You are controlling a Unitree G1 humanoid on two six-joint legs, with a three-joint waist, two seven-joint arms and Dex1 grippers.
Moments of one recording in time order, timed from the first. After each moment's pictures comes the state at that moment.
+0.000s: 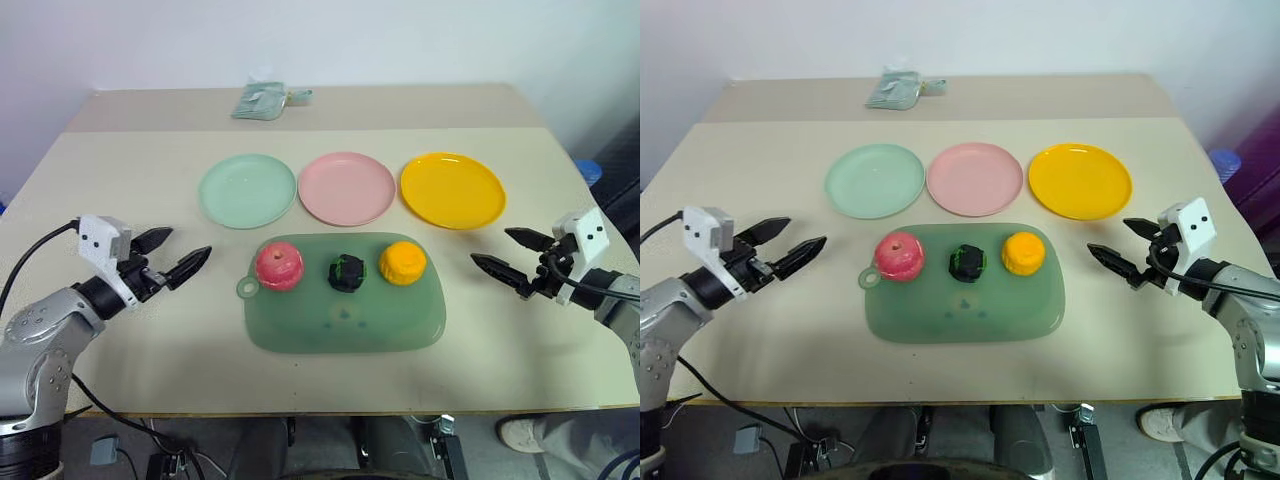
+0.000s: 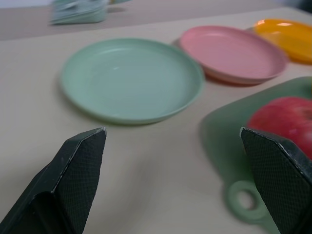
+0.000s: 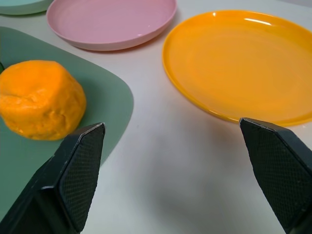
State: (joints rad) left arm -0.02 0.67 0.40 -0.32 -0.65 0.56 -0.70; right arm -0.07 -0.81 -0.39 -0.12 0.50 0.51 0.84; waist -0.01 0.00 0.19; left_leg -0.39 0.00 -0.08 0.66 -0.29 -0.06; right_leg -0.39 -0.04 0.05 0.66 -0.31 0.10
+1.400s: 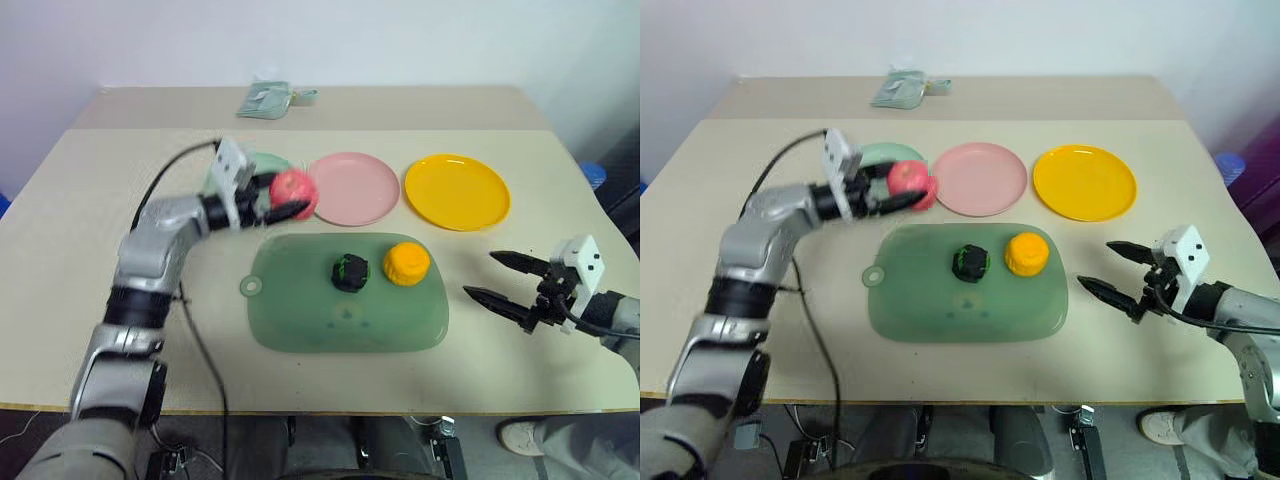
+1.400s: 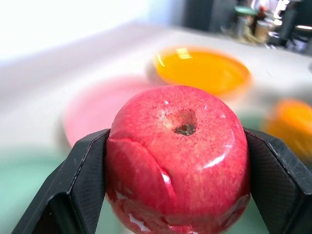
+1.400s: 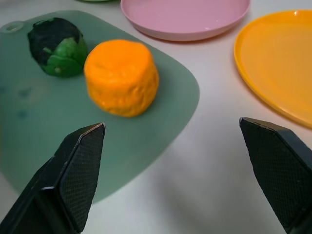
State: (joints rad) left arm -0.88 0.41 -0.08 0.37 -0.30 0.35 -0.85; right arm 0.05 -0.82 -0.38 -0.19 0.53 0.41 0.99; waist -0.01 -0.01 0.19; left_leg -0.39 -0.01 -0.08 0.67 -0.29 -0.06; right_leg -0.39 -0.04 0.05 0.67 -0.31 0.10
